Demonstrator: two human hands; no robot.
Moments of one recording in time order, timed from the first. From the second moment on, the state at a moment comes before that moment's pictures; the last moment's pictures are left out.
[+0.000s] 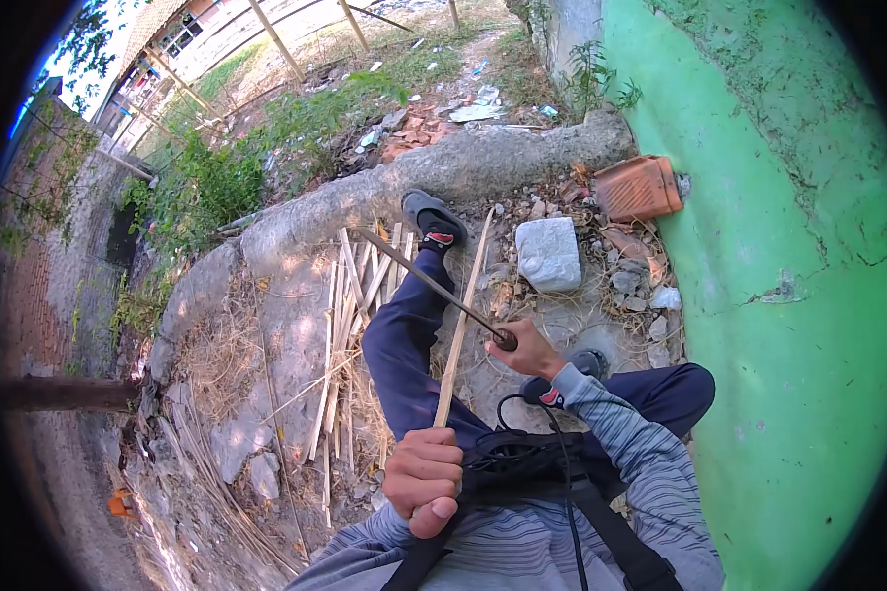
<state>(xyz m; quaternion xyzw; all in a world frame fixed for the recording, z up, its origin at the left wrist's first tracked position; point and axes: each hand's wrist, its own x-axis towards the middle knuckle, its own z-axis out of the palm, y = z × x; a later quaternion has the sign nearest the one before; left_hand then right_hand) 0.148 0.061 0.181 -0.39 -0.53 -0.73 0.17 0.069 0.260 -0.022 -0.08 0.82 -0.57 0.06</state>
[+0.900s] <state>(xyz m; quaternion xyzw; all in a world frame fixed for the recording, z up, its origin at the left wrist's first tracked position) 0.142 0.030 0.179 -0.49 -0.56 -0.66 0.05 0.055 0.276 -0.120 0.06 0.85 -0.53 0.01</state>
